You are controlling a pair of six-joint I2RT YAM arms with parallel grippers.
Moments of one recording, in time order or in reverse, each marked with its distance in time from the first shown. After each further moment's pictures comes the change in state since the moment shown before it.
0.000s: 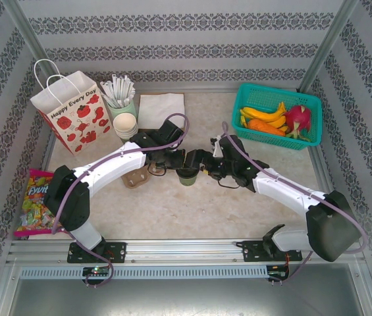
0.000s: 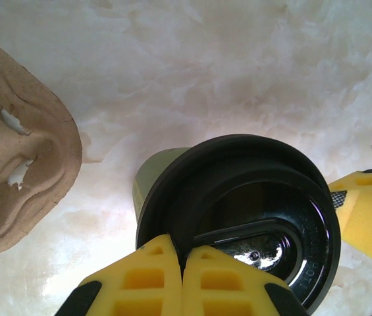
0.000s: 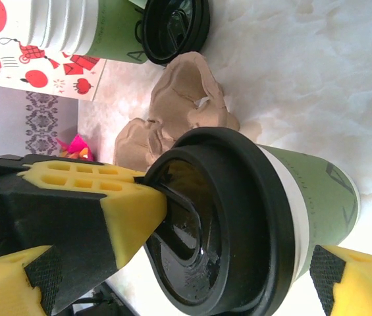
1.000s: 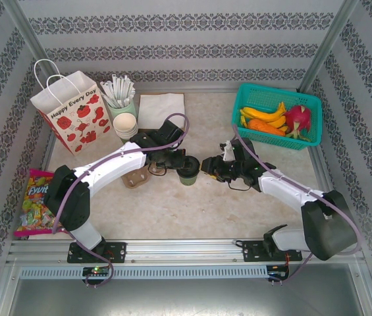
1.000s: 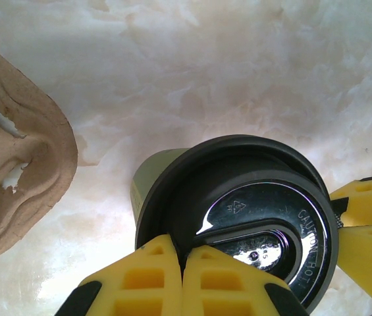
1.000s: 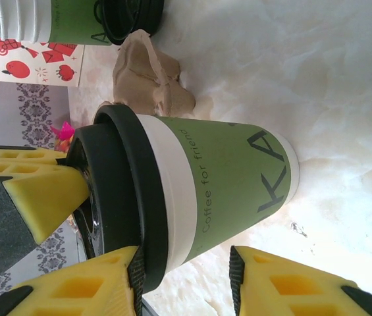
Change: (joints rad) left arm 0.000 0.002 -0.004 0.012 0.005 -0.010; right arm -0.146 0.022 -0.090 0.004 -0.190 -0.053
